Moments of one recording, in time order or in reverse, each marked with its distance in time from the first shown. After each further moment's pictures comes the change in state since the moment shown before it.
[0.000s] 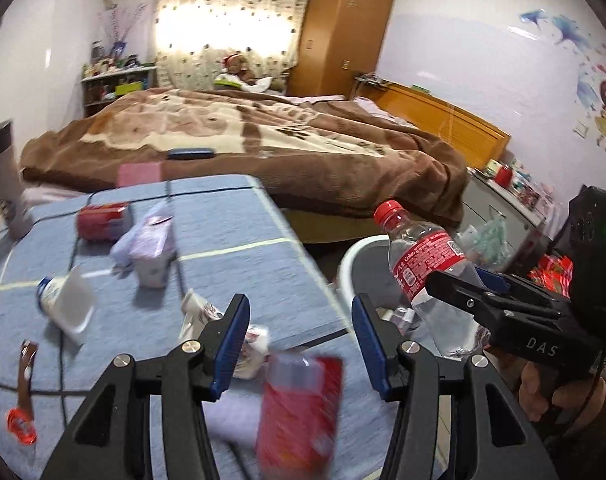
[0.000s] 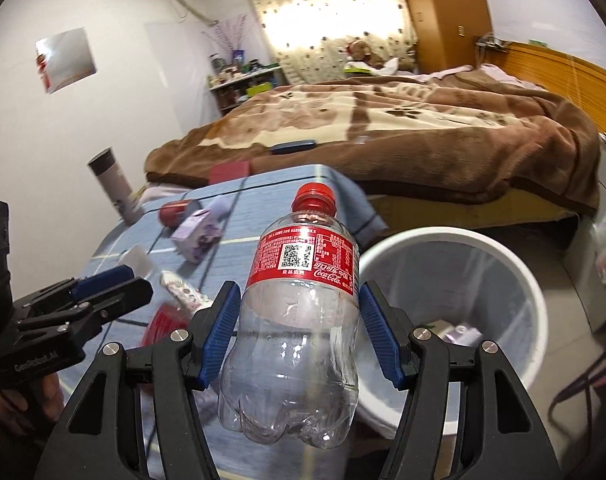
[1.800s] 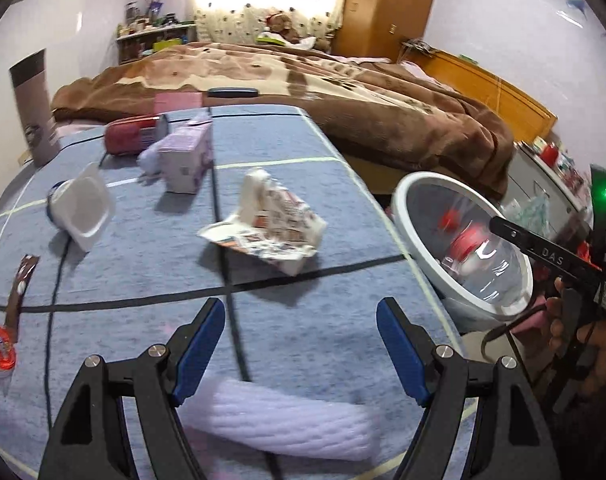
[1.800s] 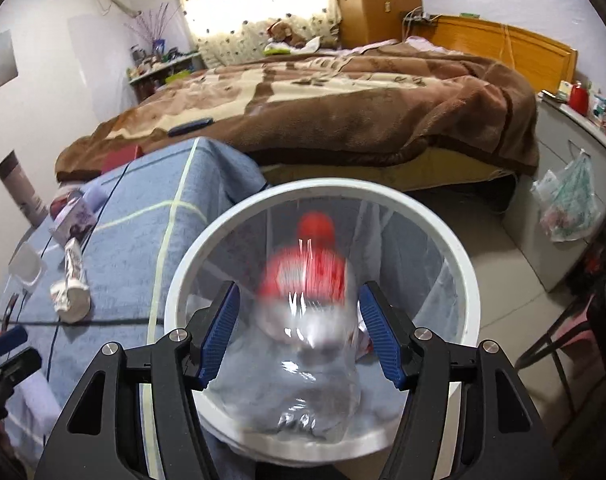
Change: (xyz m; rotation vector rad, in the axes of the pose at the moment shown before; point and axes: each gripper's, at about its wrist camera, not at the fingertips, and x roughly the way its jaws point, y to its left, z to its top) left arm 0.016 0.023 -0.064 -0.107 0.136 0.145; right arm 0.027 -0.076 -0.025 0.089 0.036 -0.250
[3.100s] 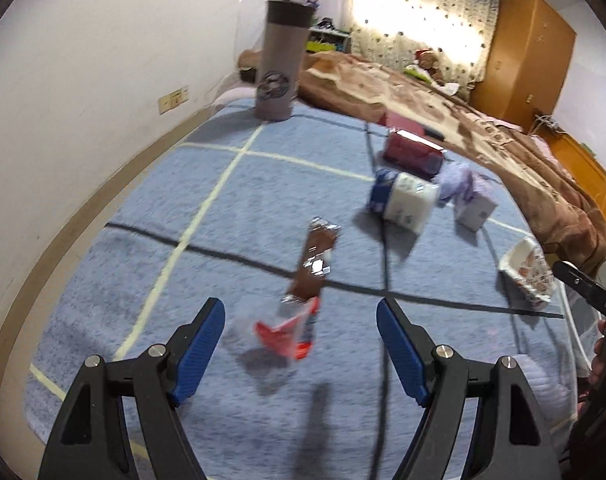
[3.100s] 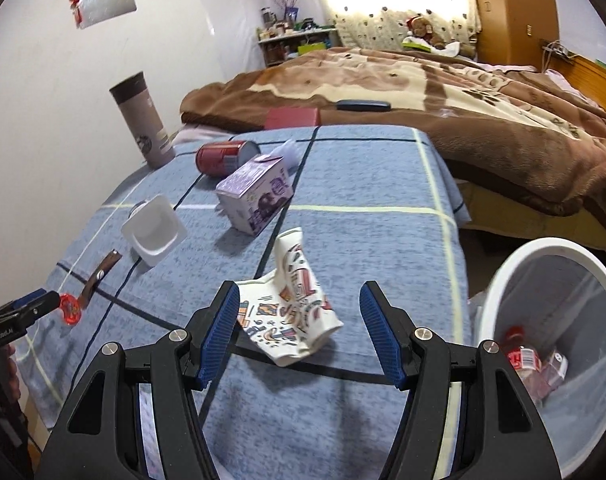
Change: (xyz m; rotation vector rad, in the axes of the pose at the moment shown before) left arm -0.076 0.218 -0.045 -0.340 -0.063 0.321; right arm 0.018 0.166 0.000 -0.279 0.082 0.341
